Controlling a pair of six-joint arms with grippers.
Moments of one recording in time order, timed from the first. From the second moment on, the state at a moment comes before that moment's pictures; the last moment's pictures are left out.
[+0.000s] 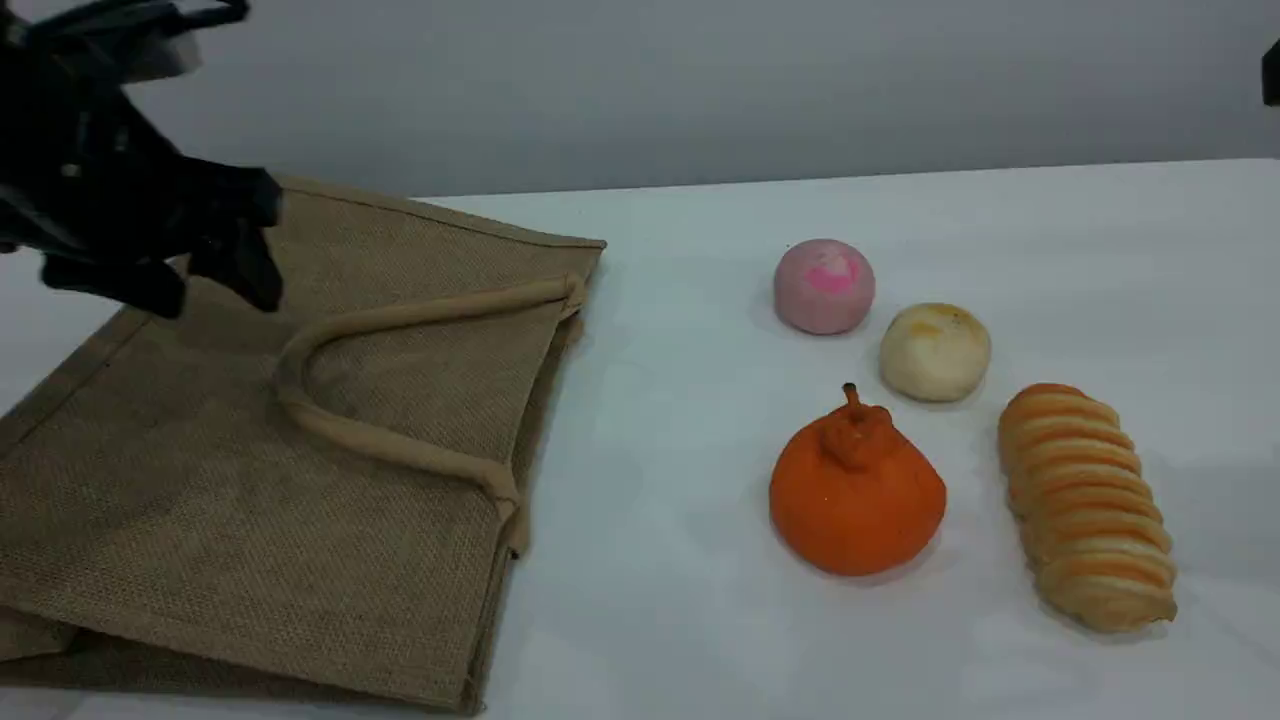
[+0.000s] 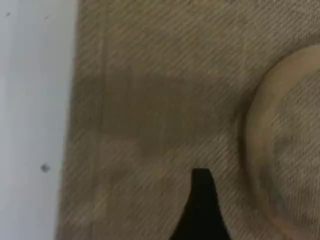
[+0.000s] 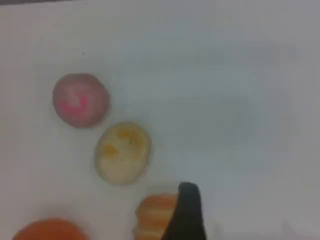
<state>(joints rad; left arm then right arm) -0.11 1.91 -1.08 -0.16 0.34 0.07 0.02 1.33 -0.66 0.25 0.16 -0.14</state>
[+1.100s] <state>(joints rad) -0.14 2.11 -1.09 -0.16 0.28 0.07 0.12 1.33 -0.66 0.26 0.12 -0.14</state>
